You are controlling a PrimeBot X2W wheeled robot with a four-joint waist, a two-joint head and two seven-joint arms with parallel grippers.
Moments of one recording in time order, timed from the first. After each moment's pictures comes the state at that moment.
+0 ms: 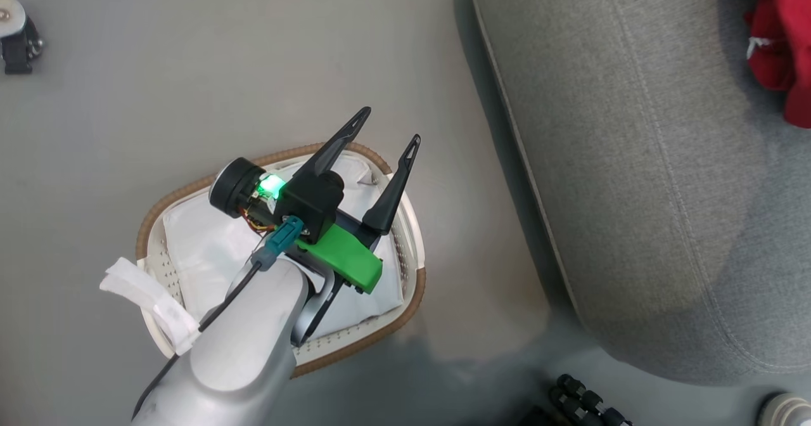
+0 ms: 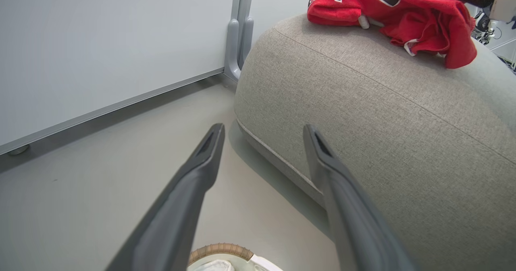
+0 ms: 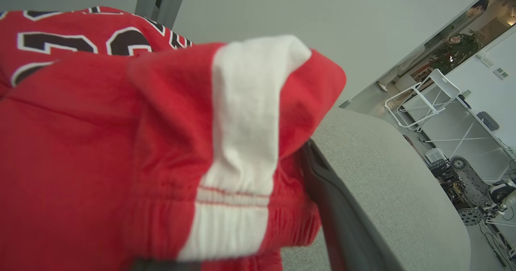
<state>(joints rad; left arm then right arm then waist) -0.60 0.16 -0.65 0.36 -0.31 -0.12 -0.26 -0.87 -0.37 -0.38 0.71 -0.26 0.13 -0.26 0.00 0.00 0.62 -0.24</state>
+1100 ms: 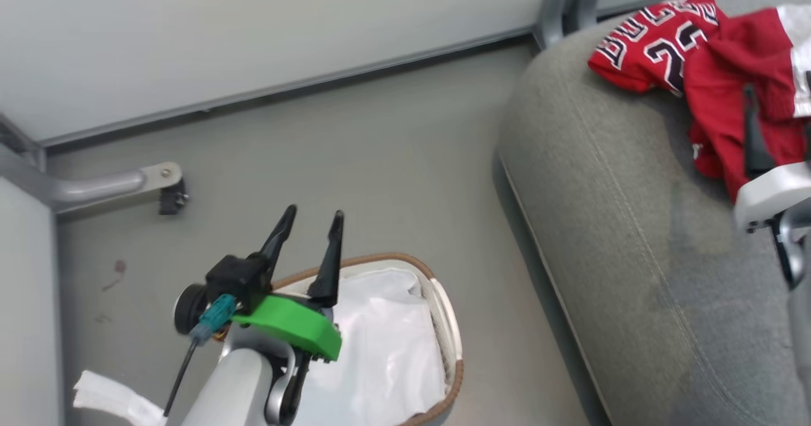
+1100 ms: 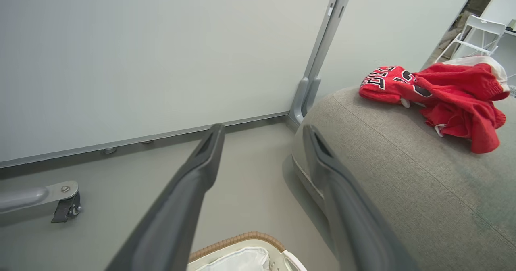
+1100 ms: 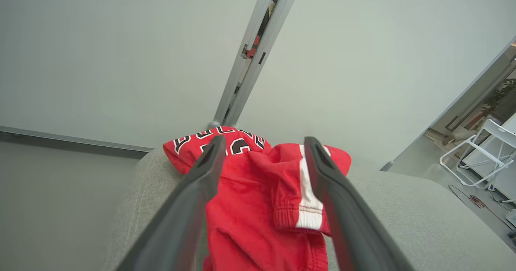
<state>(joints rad) -0.30 0.06 -0.36 0.39 -0.37 -0.12 -0.26 -0.56 -0.29 -0.17 0.51 -0.15 0.13 -0.26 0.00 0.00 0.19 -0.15</state>
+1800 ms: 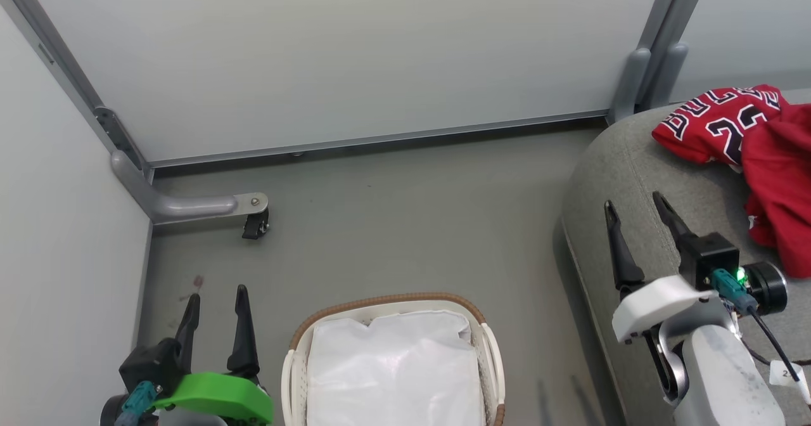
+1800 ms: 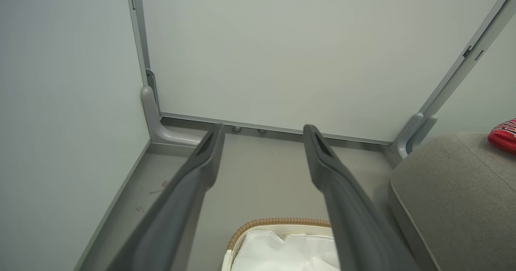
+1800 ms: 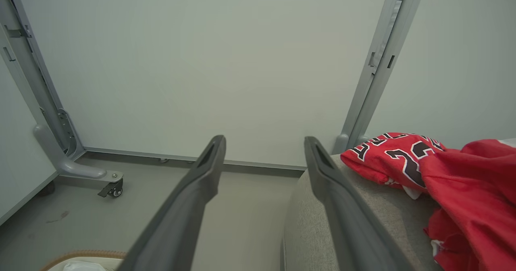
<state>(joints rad) -0.06 0.05 -0.08 0.34 -0.33 -0.08 -0.26 -0.29 -0.05 -0.04 0.39 -0.01 0.13 -0.26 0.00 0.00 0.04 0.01</state>
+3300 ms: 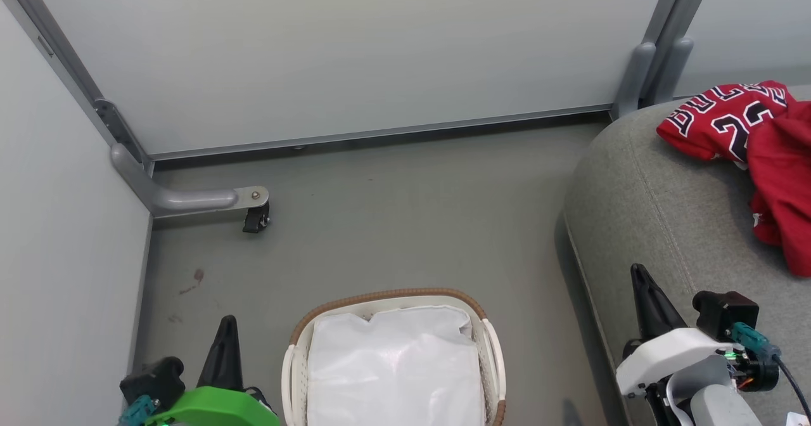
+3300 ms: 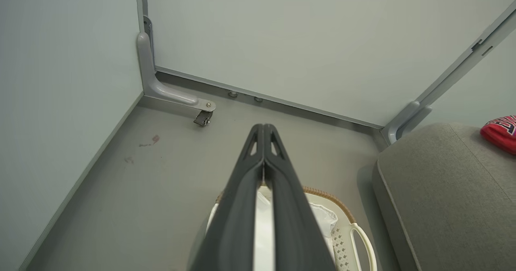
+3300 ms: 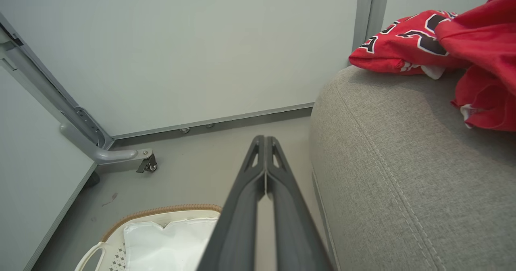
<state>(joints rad) -0.02 0.05 -0.09 0.38 -0.46 -0.10 -0.23 -0.13 -0.04 -0.04 0.39 0.24 0.13 -0.22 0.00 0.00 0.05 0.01</state>
